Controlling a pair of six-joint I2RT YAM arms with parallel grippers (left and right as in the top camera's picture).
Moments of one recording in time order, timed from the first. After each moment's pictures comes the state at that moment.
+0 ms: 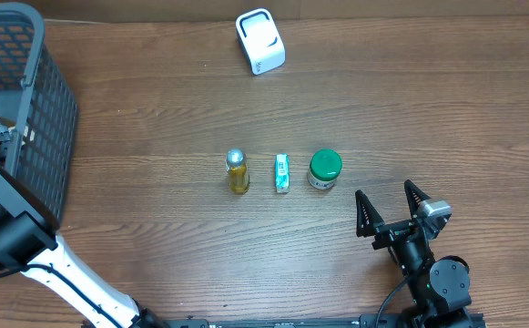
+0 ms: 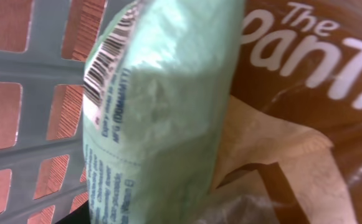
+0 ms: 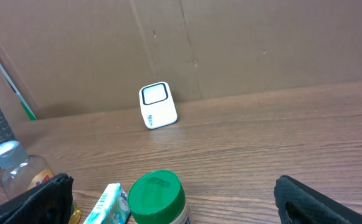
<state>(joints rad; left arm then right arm) 0.68 2.29 1.85 -0.69 -0.37 0.38 0.29 0.01 0.02 -0.03 0.02 0.25</state>
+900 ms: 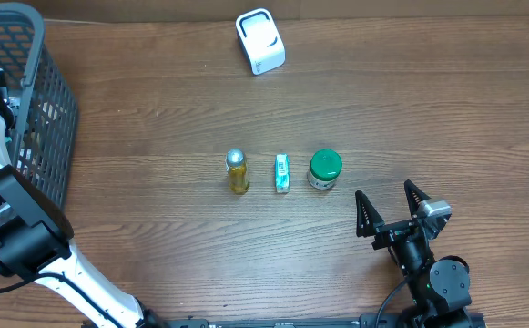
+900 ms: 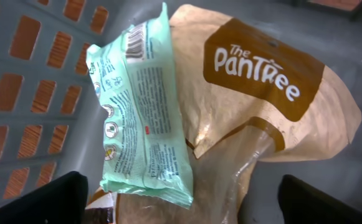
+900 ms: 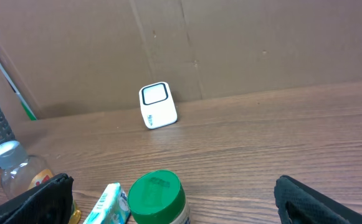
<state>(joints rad) 0.59 2.15 1.82 -0.72 -0.17 0.28 0.29 0.01 0.02 -0.03 0.02 0.25</state>
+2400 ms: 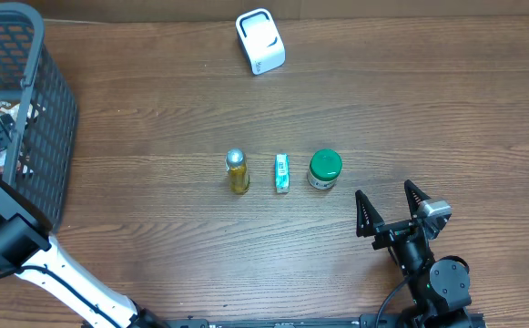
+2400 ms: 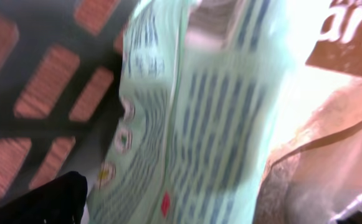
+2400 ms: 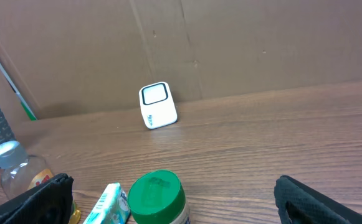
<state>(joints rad) 0.73 2.32 1.90 -0.63 -0.04 0.20 0.29 0.01 0.02 -0.03 0.02 0.25</state>
